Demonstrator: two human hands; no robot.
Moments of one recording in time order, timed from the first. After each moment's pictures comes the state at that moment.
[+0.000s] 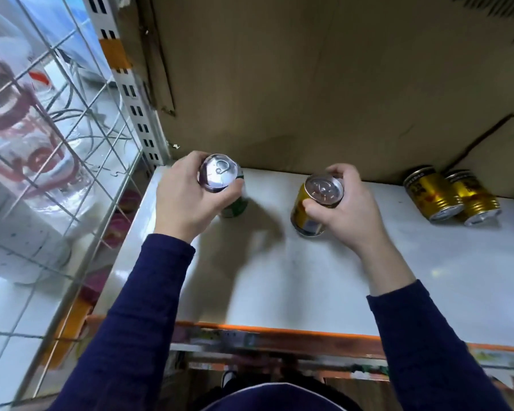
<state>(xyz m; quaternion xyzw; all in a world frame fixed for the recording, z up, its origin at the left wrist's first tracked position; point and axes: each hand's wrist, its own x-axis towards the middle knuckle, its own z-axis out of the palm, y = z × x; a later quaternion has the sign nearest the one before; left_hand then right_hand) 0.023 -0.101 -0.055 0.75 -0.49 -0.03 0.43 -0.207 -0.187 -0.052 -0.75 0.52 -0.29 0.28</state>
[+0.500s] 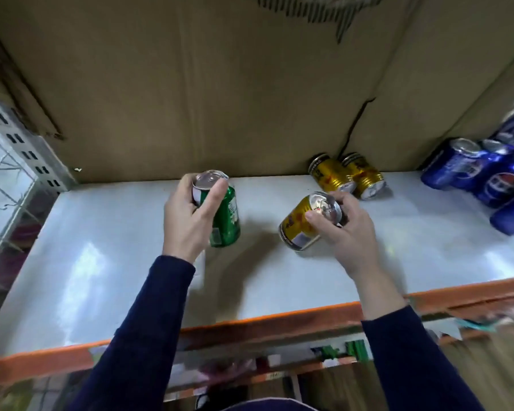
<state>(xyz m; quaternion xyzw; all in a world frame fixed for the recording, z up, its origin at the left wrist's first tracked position) -0.117 -0.134 -0.064 0.64 -0.46 -0.23 0.58 -0.359 -0.164 -0.058 -0.63 0.54 -0.44 0.36</state>
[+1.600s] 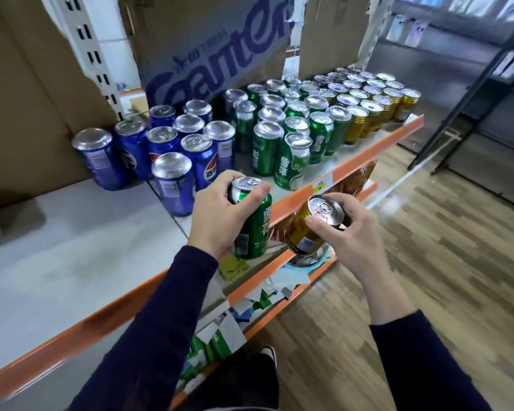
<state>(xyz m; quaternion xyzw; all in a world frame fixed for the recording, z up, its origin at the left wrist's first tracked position) -0.763 -0.234 -0.050 0.44 -0.69 -0.36 0.46 -0.965 -0.144 -0.065 -0.51 0.67 -0.51 0.19</state>
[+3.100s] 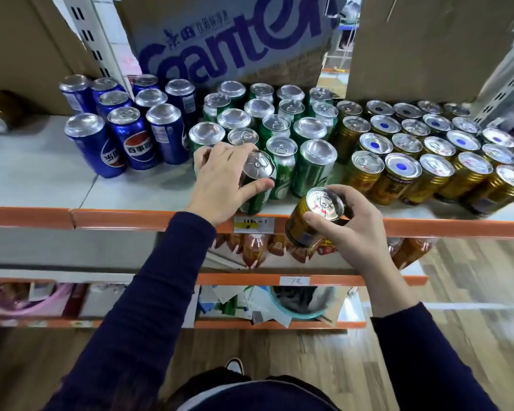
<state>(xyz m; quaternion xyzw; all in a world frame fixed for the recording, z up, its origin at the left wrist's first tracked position) -1.015 -0.308 -0.041 0.66 -0.69 0.02 0.30 -1.252 -0.332 -0.066 -0.73 0.45 -0.40 0.32</state>
